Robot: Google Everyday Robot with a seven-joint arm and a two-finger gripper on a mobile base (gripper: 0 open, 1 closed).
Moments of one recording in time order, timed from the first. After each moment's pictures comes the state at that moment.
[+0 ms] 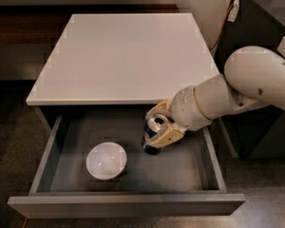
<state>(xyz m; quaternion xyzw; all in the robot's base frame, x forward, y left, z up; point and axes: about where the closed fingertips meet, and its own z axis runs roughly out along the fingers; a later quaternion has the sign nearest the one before) 0.472 -0.045 0.812 -0.66 0.64 0.20 0.33</state>
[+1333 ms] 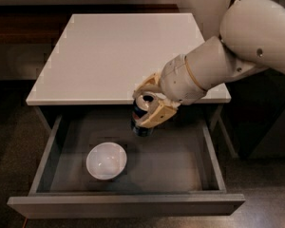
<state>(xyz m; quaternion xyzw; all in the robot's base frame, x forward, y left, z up) 0.475 -0.015 0.887 -0.71 0.59 0.18 0.34</state>
